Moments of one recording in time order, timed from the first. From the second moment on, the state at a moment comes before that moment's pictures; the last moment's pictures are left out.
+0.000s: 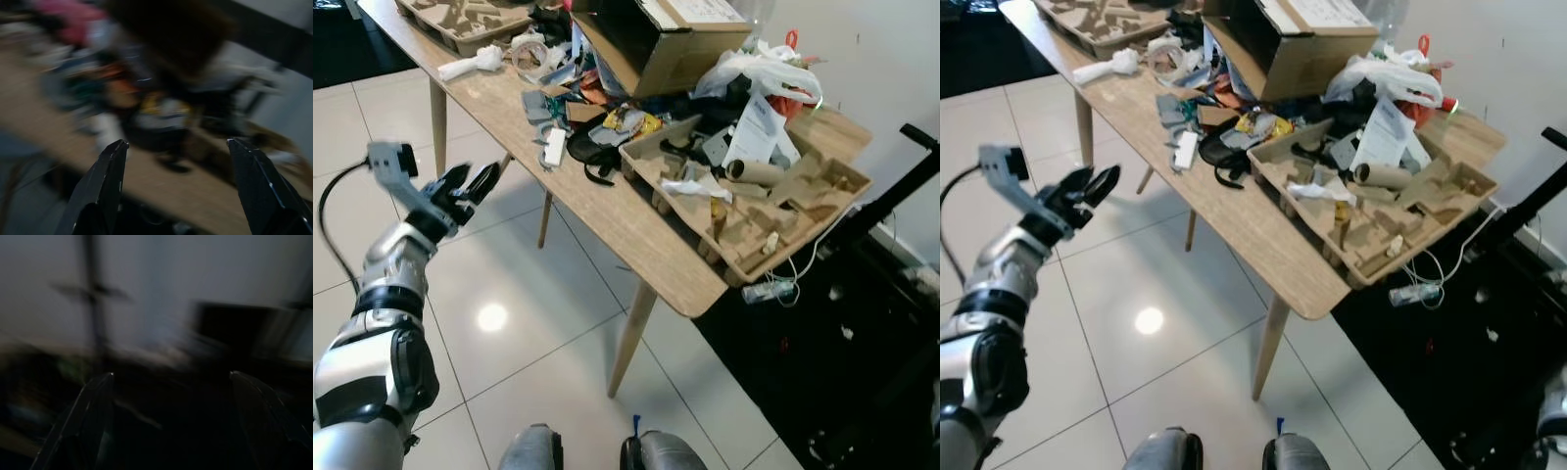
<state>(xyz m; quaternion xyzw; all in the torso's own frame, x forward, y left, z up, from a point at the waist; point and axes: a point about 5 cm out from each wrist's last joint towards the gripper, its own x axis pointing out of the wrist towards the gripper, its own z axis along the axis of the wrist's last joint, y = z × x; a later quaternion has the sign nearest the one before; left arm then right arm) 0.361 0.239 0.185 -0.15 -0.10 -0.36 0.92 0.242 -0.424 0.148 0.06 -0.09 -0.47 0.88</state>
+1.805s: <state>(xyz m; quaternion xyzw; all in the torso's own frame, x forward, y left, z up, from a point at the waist) 0.345 0.202 0.310 -0.07 -0.29 -0.43 0.85 0.391 -0.246 0.254 -0.15 -0.10 -0.02 0.98</state>
